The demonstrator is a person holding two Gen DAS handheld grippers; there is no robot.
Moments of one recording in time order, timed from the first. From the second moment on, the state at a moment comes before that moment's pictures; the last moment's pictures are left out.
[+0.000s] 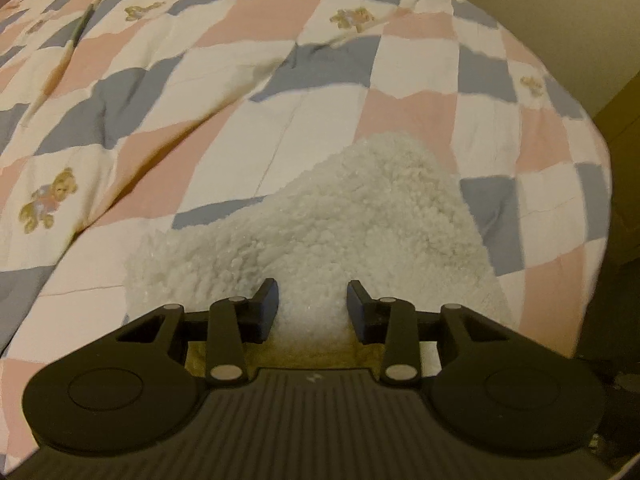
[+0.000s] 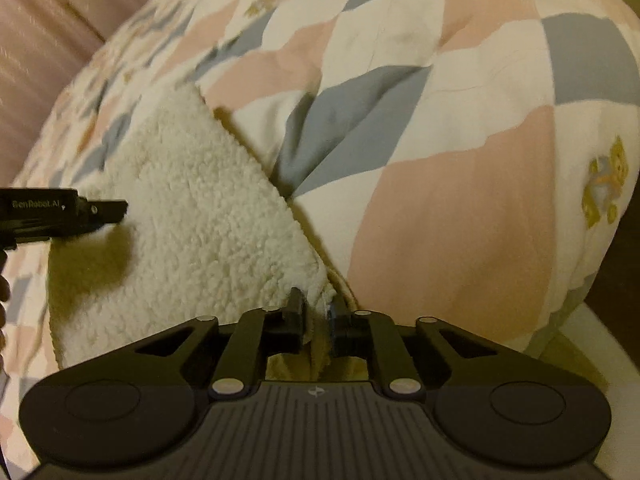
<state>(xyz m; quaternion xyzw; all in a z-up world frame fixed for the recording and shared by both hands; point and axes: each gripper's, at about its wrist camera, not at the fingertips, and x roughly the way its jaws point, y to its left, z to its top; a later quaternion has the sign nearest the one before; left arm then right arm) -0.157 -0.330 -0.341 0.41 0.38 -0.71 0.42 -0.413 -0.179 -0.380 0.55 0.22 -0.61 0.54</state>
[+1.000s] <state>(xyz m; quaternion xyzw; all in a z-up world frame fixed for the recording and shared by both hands) -0.108 -0.233 -0.288 0.26 0.42 -0.58 0.65 -0.379 -0.322 -0.311 0.31 0.33 -0.34 0.82</state>
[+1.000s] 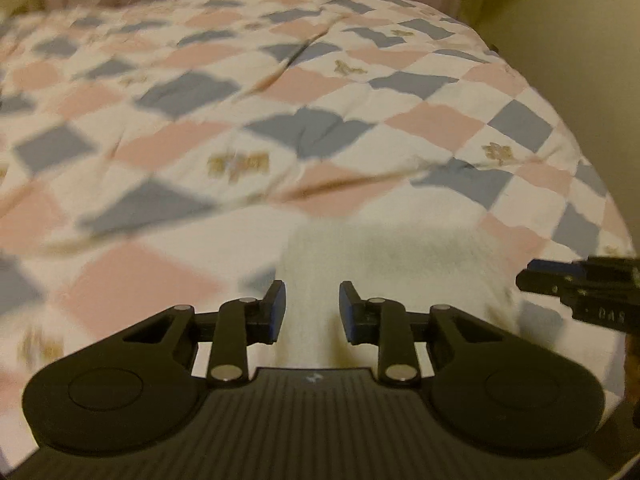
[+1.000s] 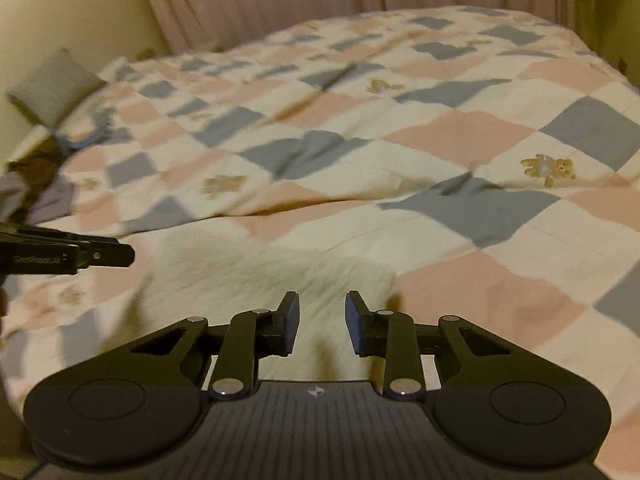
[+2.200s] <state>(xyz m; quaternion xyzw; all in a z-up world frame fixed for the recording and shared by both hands) -0.211 -0.180 -0.221 0.17 0.51 -0.32 0.78 -0.373 -0.318 -0.270 0.24 0.44 -0.15 0.85</state>
